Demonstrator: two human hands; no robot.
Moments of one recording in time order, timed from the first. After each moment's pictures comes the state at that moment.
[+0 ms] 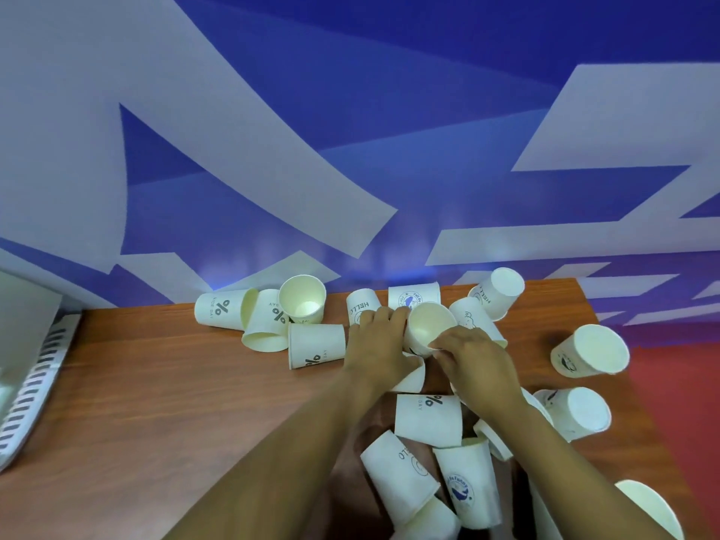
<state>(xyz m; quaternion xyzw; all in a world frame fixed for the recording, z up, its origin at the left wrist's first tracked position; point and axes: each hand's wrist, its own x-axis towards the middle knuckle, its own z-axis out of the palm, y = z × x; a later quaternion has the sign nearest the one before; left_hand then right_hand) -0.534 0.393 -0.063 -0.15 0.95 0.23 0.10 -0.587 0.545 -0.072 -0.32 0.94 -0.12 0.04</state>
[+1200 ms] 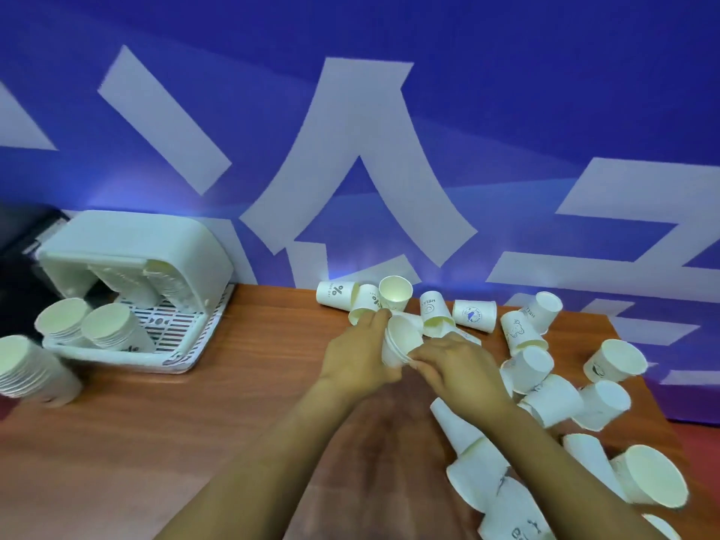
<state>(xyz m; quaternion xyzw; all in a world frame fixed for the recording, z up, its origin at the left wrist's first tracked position) -0.324 0.338 0.037 -0.20 0.94 0.26 -0.06 -0.414 0.487 0.035 -0.50 0.85 -0.15 -0.07</state>
